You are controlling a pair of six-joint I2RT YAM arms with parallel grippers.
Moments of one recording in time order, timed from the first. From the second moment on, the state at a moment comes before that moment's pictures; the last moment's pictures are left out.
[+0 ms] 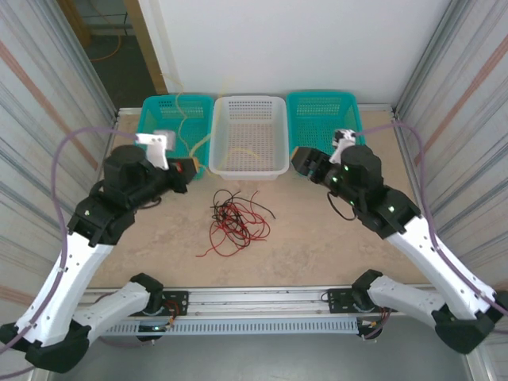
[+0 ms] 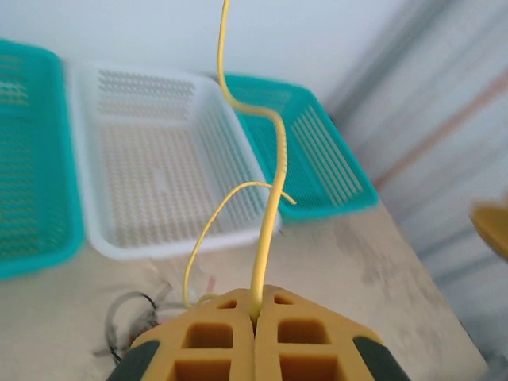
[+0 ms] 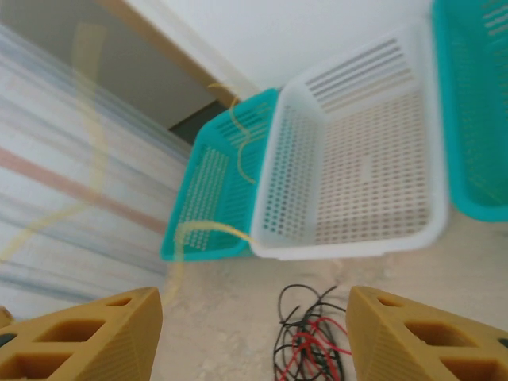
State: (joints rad) left arm -0.44 0.91 1.27 -0.71 0.12 -0.43; right arm 0.66 0.92 1.11 -0.51 0.11 0.85
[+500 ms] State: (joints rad) left arm 0.00 1.22 1.31 -0.48 0.18 -0.45; right arm 0.85 0.93 1.02 -0.60 0.18 0.93
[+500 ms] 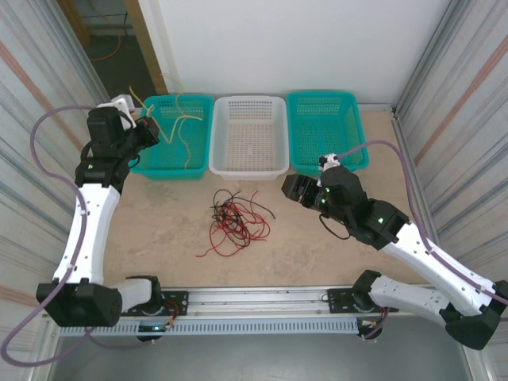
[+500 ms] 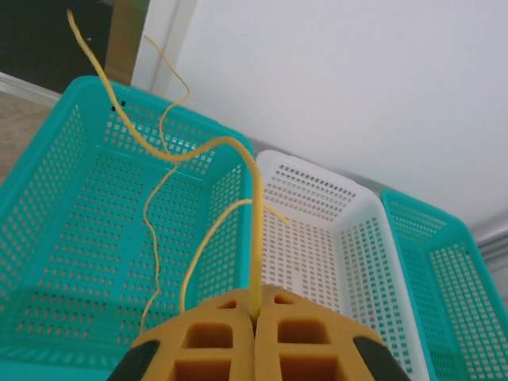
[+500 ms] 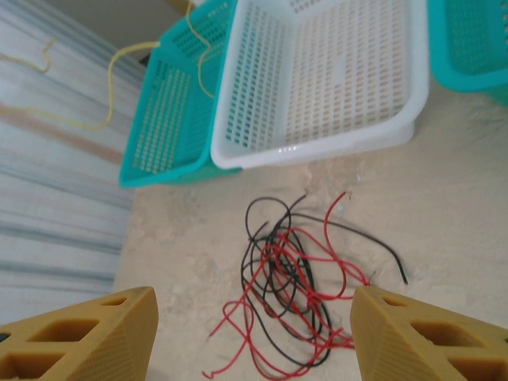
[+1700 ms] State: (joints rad) left arm 0.02 1.54 1.36 -0.27 0.22 -0.44; right arm 0.94 1.03 1.08 -0.67 0.20 0.90
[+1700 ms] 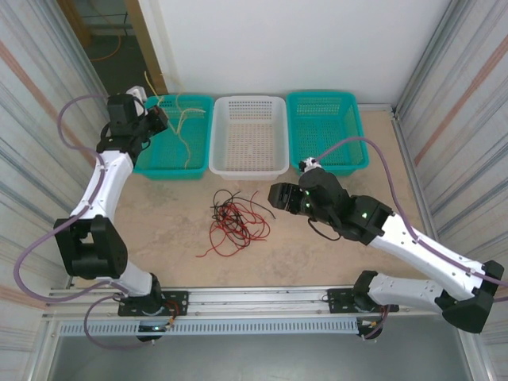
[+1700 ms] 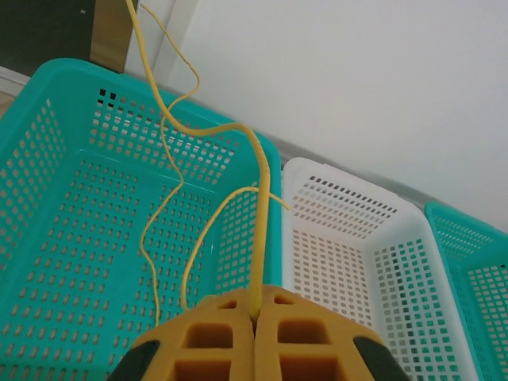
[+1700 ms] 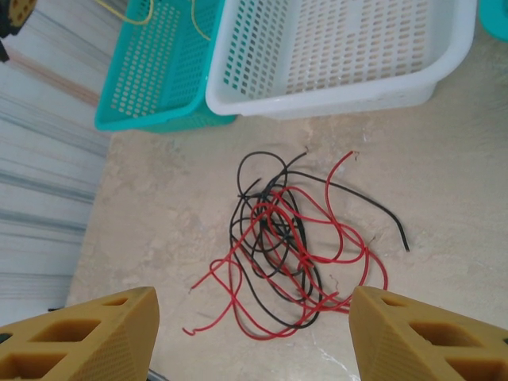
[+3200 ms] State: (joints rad) left arm -0.36 0.69 0.75 -0.85 0.30 -0.56; right arm 1.16 1.77 1.31 -0.54 0.07 0.85
